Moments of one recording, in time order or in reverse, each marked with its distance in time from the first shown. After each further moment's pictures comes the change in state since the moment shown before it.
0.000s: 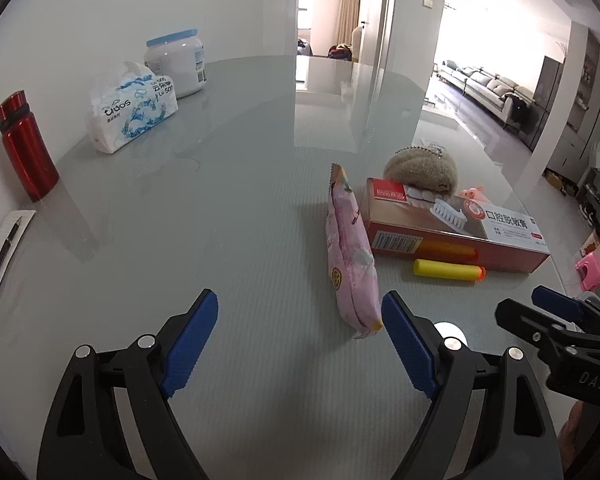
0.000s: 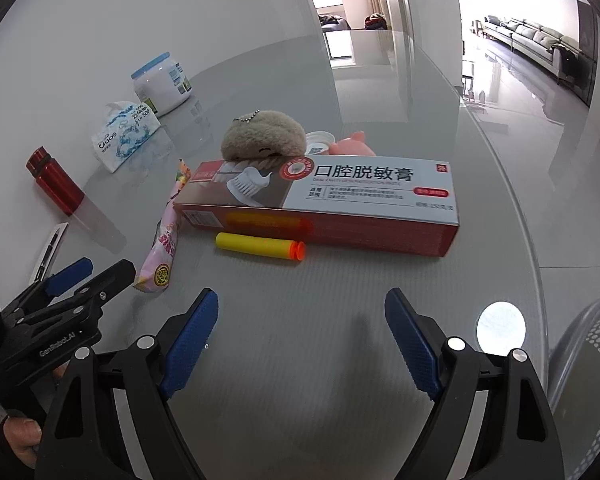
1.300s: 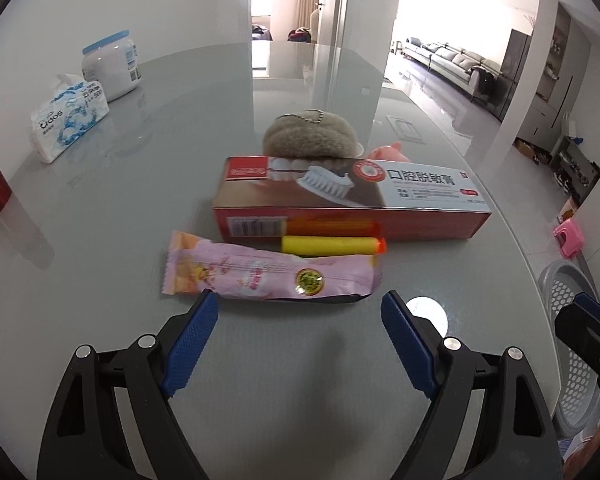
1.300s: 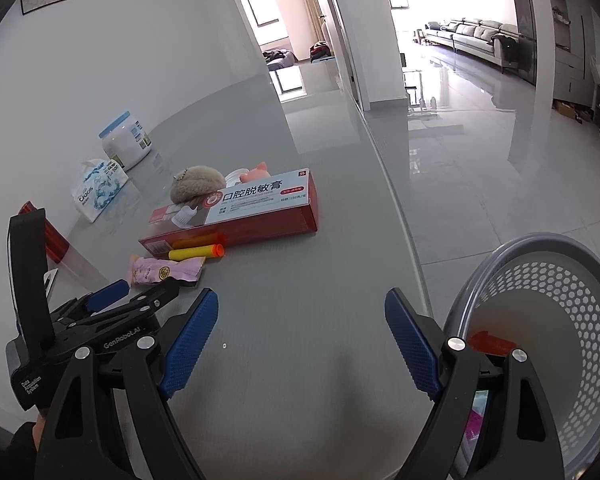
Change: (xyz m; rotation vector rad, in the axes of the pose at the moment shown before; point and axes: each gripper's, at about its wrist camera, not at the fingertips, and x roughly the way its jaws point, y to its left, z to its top) left arm 0.014 -0.085 -0.011 0.094 0.066 -0.097; right arm -0.091 -0.060 -0.049 0.176 -0.165 -0.098
